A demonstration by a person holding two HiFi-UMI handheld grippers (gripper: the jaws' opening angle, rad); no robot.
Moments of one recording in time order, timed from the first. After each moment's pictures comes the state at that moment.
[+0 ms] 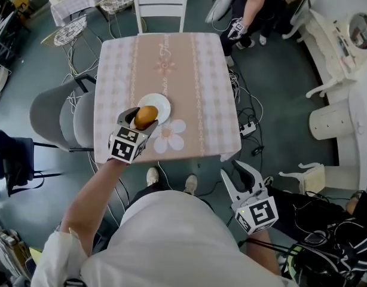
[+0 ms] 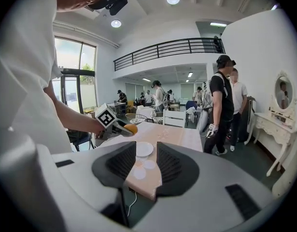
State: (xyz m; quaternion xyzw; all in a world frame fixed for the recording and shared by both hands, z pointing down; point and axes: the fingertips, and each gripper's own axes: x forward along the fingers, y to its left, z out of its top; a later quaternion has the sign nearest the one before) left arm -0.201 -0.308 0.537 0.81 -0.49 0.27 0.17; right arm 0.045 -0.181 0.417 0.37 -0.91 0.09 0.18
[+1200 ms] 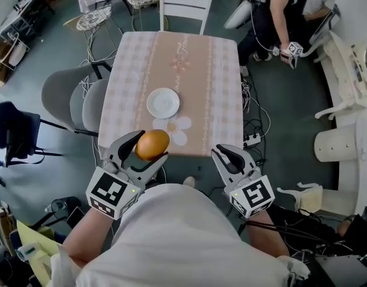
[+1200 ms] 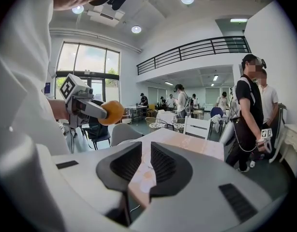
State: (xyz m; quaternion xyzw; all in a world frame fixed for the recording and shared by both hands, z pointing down) left arm -0.137 -0.173 0.370 0.84 -0.51 0.15 0.14; right arm 0.002 -0.207 0.402 0.23 -0.96 0.04 0.17
